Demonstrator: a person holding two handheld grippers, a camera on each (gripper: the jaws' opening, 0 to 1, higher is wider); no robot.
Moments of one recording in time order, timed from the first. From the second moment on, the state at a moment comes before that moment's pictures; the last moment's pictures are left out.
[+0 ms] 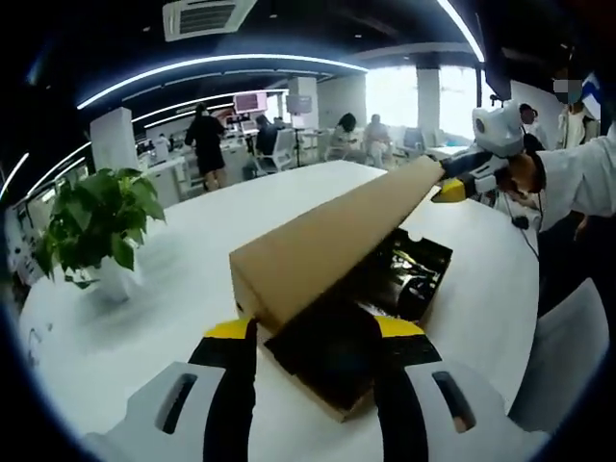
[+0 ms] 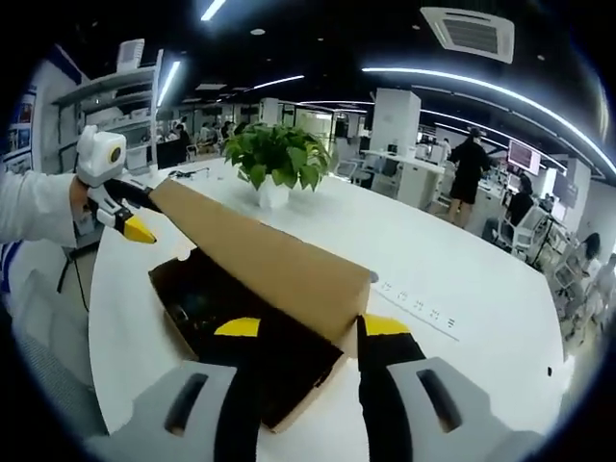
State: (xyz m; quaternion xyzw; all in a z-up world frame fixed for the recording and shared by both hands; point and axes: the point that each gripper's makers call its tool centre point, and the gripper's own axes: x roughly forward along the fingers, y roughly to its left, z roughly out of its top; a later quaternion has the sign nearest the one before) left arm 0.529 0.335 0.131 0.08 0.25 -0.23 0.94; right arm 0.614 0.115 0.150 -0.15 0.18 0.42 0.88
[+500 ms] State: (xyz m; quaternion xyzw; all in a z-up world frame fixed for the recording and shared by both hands) left arm 0.543 0.340 0.140 0.09 0.23 -0.22 0.94; right arm 0.648 0.109 0.161 -0.19 0.16 0.38 0.89
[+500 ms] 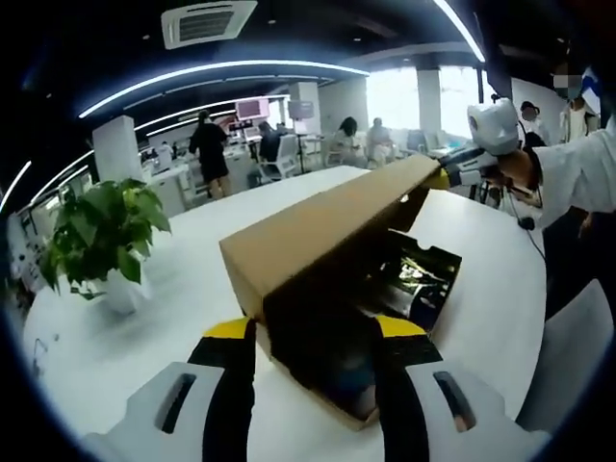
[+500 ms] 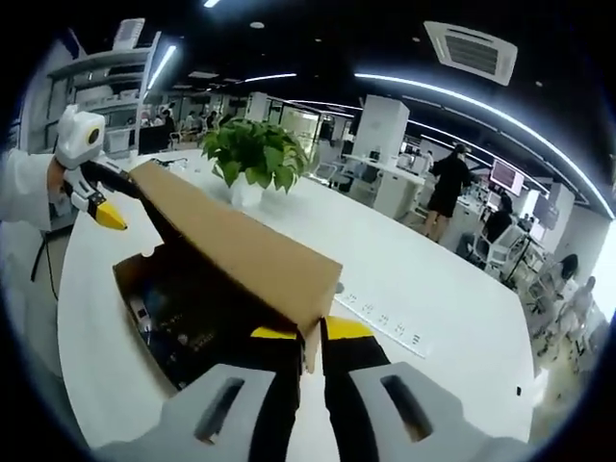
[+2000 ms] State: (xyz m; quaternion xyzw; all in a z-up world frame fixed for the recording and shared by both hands) left arm 0.602 0.379 0.086 0.08 0.23 -0.14 0.96; right arm 0.707 0.117 0.169 -0.16 0.20 0.36 0.90
